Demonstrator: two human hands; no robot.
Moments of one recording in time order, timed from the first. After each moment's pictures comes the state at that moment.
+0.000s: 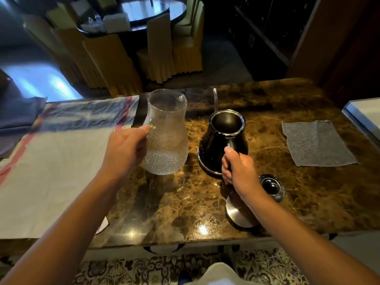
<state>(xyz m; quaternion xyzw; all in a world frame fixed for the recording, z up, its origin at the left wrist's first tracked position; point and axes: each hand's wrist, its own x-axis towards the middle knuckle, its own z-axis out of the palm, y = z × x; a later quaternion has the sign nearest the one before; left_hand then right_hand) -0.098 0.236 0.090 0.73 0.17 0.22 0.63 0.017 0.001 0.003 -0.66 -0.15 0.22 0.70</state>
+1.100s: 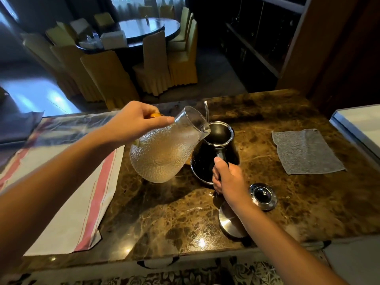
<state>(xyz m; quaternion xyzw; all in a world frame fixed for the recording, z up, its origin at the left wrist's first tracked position) -0.035 0.245 0.165 0.92 0.06 0.06 0.39 0.016 0.004 0.004 -0.65 -0.16 0.20 0.71</state>
